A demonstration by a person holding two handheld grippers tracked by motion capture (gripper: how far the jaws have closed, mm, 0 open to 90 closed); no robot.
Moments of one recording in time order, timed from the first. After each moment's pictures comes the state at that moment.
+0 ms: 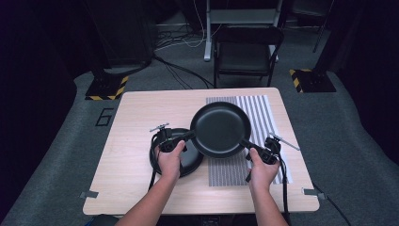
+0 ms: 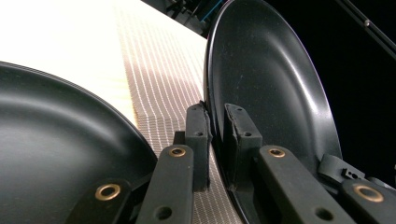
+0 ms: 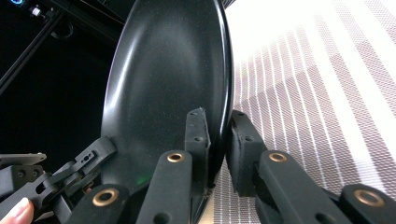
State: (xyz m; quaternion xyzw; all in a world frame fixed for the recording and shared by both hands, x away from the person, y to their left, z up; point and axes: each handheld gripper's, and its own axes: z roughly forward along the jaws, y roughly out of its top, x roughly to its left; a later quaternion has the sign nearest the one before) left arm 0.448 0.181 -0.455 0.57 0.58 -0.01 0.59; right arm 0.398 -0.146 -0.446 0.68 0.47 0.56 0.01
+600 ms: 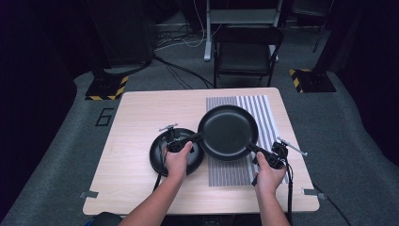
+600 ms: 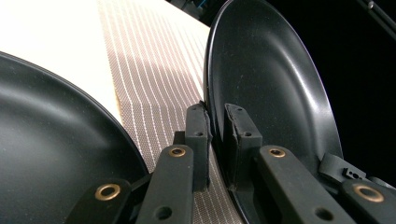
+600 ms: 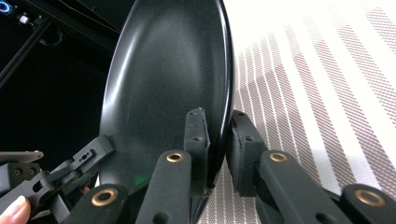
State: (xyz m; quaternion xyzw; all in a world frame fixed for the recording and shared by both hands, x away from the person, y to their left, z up) left arm 0.452 0.159 -0.462 0.59 0.57 -0.02 0.57; right arm 0.388 -0.165 -0.456 0.70 0.46 0.55 0.02
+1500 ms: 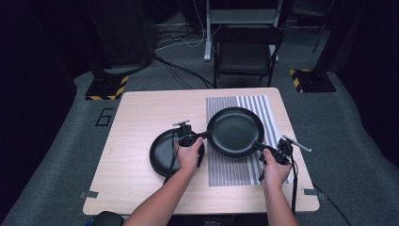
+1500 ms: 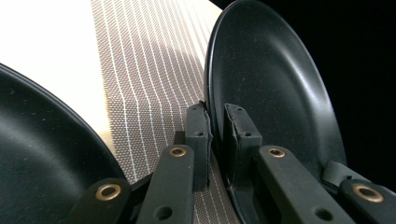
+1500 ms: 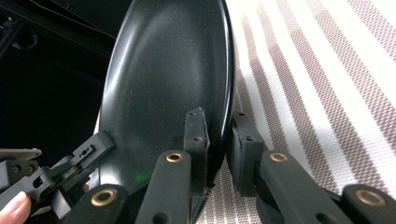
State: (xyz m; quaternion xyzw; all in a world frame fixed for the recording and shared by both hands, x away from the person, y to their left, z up) left arm 0.486 0.126 -0.483 0.59 0.59 -0.04 0.54; right arm 0.413 -0.194 -0.477 0.72 0.45 0.52 0.00
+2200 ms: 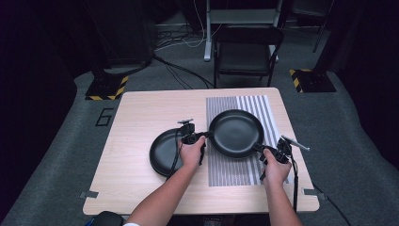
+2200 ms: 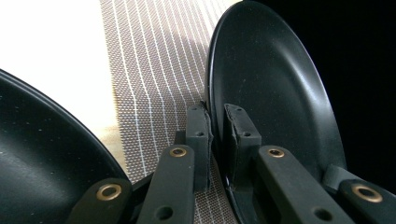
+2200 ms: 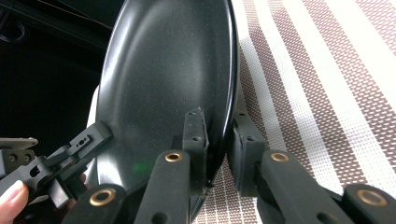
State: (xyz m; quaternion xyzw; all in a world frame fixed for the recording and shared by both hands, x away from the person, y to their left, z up) left arm 0.501 0.119 -0.493 0.61 0.60 -0.04 0.52; right arm 0.427 -0.202 -0.496 0.74 0.45 0.50 -0.03
